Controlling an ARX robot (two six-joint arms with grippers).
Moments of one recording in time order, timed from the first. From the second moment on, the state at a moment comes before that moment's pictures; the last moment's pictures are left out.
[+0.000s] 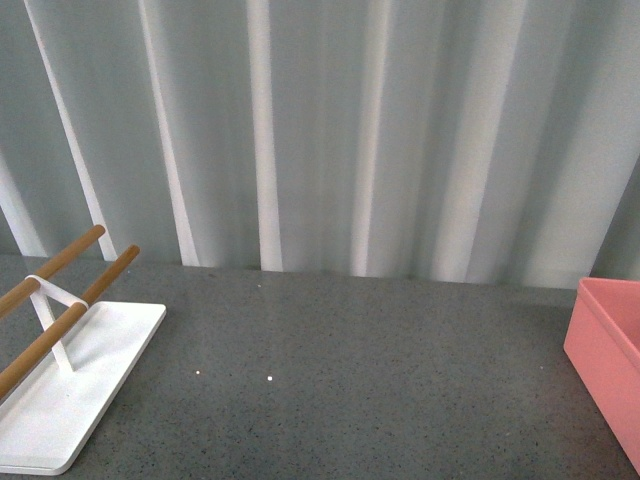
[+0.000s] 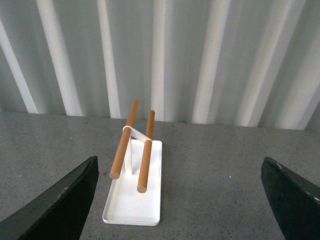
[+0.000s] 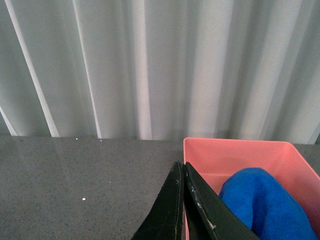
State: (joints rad) left arm 0.00 0.00 0.02 0.00 0.00 0.00; right arm 0.00 0.35 0.02 0.35 0.00 -0.01
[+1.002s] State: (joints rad) left arm 0.00 0.00 0.02 0.00 0.00 0.00; right arm 0.00 0.00 0.02 0.00 0.00 -0.01
